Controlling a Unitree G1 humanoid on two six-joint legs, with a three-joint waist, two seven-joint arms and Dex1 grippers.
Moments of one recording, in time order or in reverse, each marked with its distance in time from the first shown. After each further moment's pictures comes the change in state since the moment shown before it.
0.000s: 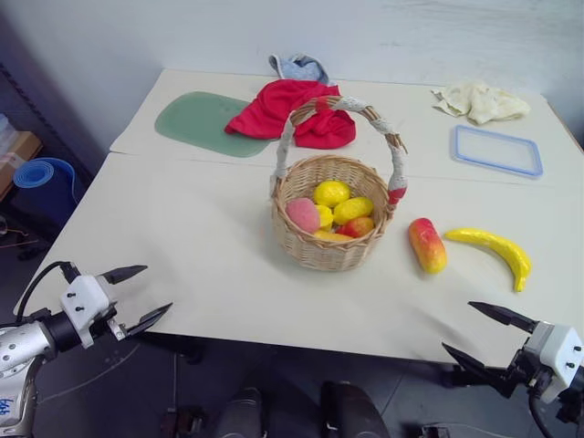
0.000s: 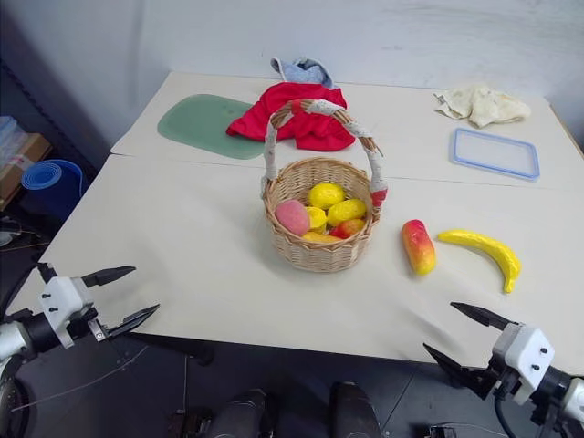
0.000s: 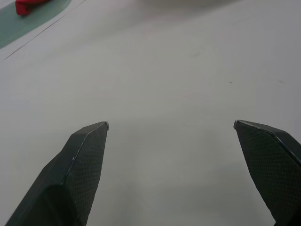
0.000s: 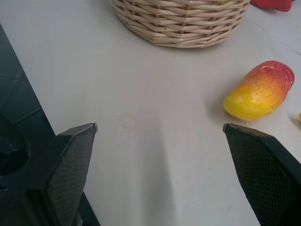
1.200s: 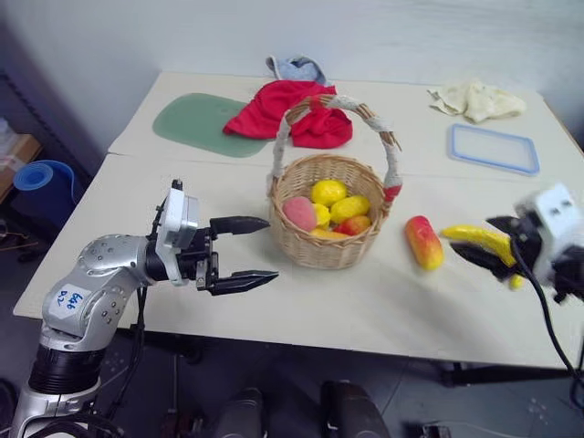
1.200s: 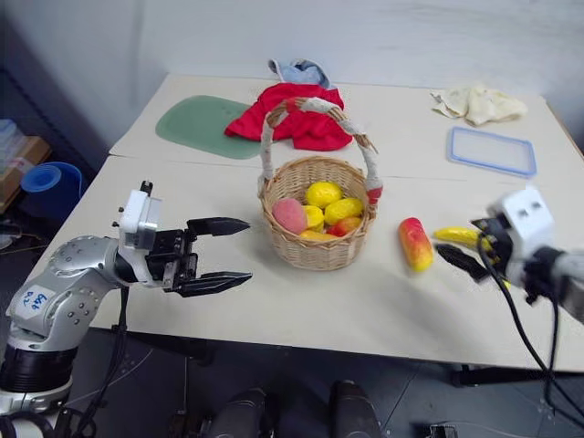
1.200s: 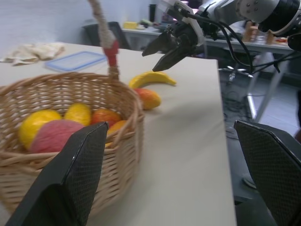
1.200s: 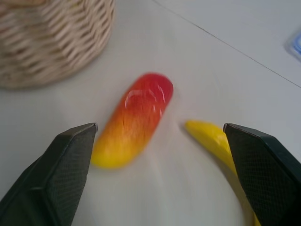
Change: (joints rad) left arm -0.539 -0.078 -0.313 -0.327 -0.392 0.641 -0.064; right arm -0.847 -0.387 0.223 -0.058 0.296 1.259 -0.527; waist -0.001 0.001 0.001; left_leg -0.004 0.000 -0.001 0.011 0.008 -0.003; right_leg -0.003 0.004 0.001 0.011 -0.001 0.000
